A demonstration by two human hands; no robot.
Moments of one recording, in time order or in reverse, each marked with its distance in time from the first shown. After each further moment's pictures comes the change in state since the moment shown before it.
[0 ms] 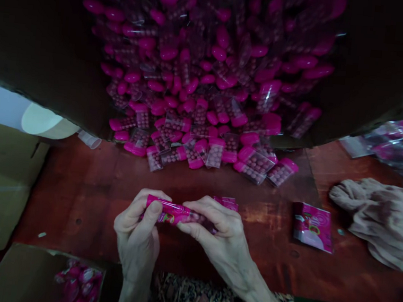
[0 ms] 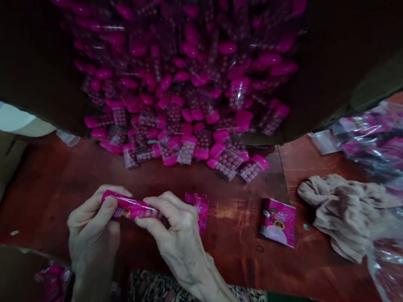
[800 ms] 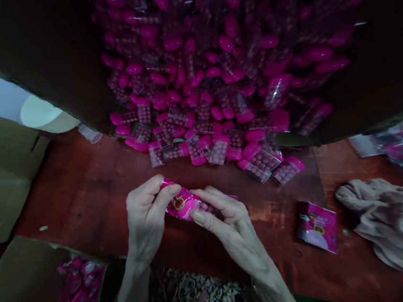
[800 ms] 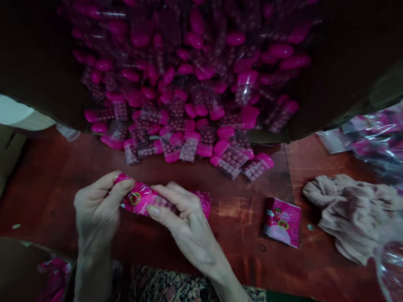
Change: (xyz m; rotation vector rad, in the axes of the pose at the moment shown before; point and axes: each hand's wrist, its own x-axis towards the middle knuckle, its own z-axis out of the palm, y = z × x) left_hand 0.021 0.006 0.007 0.377 -0.047 0.007; right_hand 0.009 -0.002 -0.016 0.210 -0.156 0.258
